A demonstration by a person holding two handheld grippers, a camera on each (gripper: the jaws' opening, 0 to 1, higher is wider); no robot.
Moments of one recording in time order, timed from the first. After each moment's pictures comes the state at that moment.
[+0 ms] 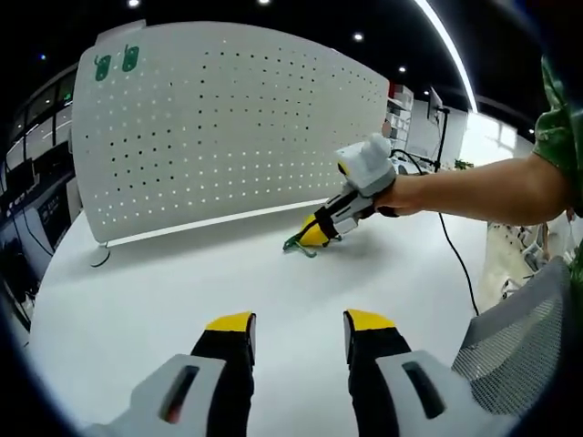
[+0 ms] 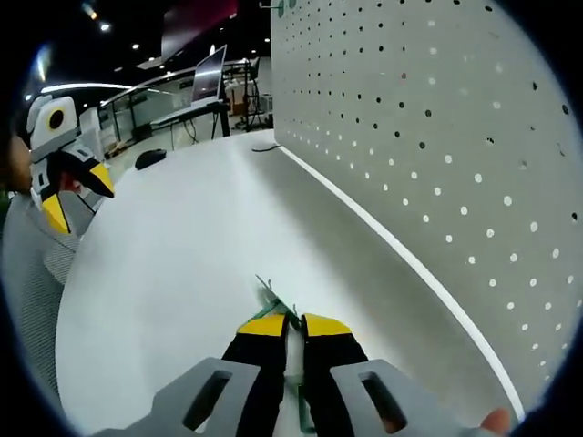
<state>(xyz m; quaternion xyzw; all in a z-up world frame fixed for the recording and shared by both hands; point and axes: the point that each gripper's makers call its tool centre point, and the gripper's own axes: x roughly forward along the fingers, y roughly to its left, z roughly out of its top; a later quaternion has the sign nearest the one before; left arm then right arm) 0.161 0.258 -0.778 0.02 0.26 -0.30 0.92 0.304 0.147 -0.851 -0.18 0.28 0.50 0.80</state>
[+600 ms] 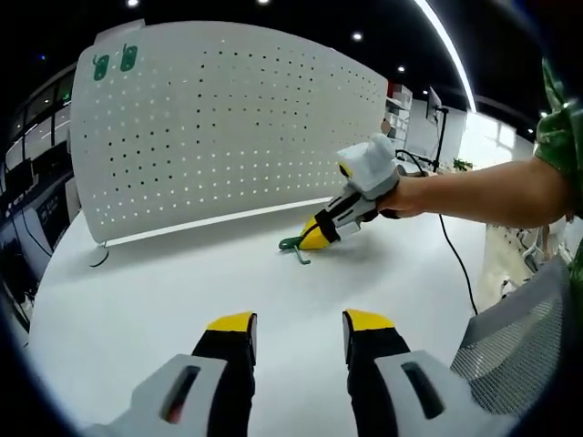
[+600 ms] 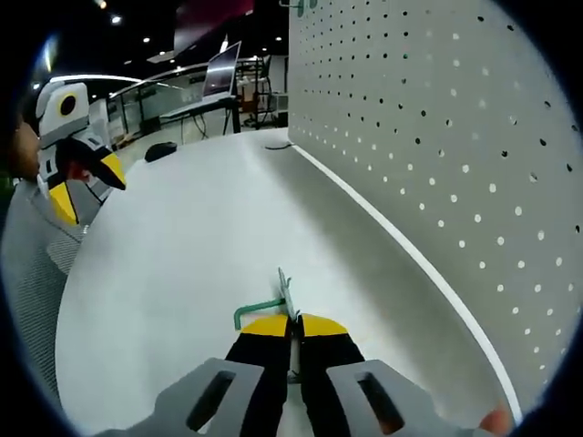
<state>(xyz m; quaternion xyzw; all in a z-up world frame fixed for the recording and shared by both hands) 0.161 0.257 -0.779 0.02 0.26 -0.30 0.92 0.297 0.152 -0.851 -0.20 0.27 0.51 0.79</state>
